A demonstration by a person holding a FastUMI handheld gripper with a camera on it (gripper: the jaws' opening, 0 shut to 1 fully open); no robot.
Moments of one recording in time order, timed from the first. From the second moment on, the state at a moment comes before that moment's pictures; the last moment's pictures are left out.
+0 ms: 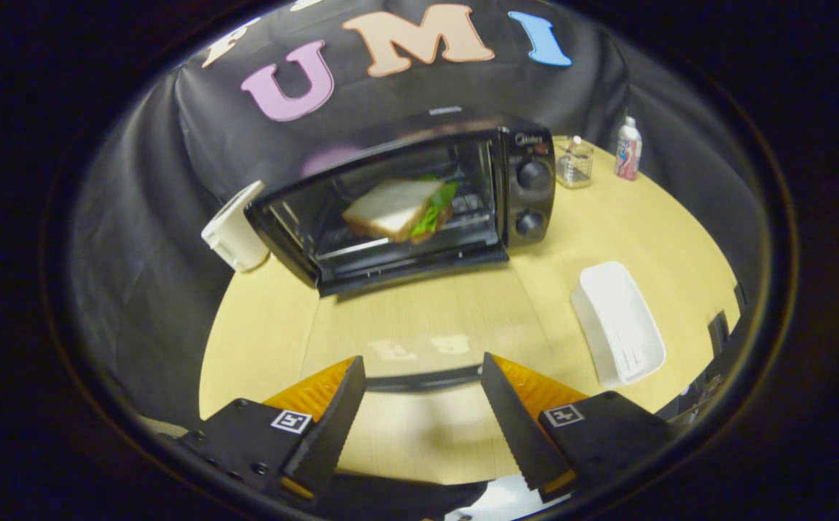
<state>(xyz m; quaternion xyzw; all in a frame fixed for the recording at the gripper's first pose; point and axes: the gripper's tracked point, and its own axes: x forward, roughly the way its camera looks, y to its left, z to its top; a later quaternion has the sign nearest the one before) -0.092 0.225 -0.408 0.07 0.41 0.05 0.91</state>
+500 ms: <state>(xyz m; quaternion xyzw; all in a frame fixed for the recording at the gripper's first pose) -0.095 0.203 -0.475 0.02 0.47 0.04 0.88</state>
